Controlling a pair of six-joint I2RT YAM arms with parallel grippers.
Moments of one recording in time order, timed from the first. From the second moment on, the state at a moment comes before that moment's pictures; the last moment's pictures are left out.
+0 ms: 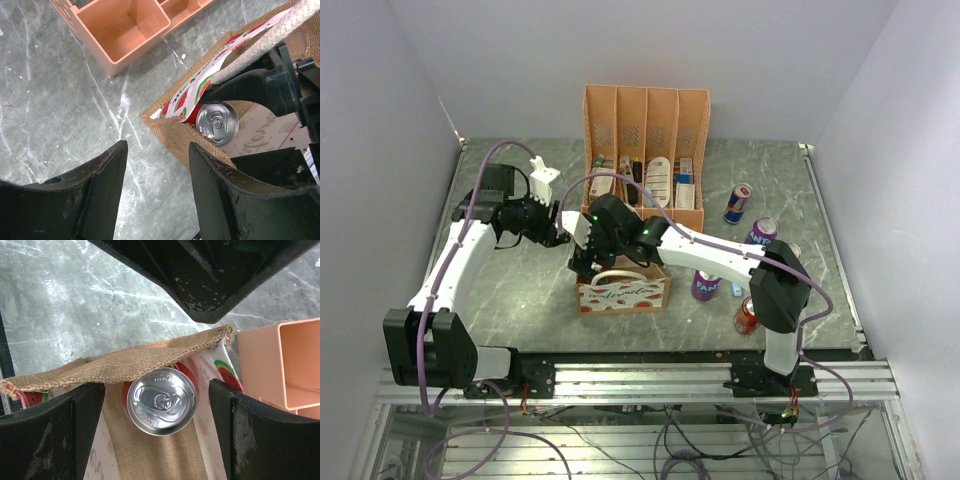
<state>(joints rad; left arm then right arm) -0.08 1.32 1.10 -0.71 0.62 0.31 0.99 1.90 1.51 -0.35 -0.25 -0.34</state>
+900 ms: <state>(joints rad) -0.09 1.12 1.18 -0.76 0.61 0.37 0.97 1.60 1.59 -0.48 -0.26 -0.42</state>
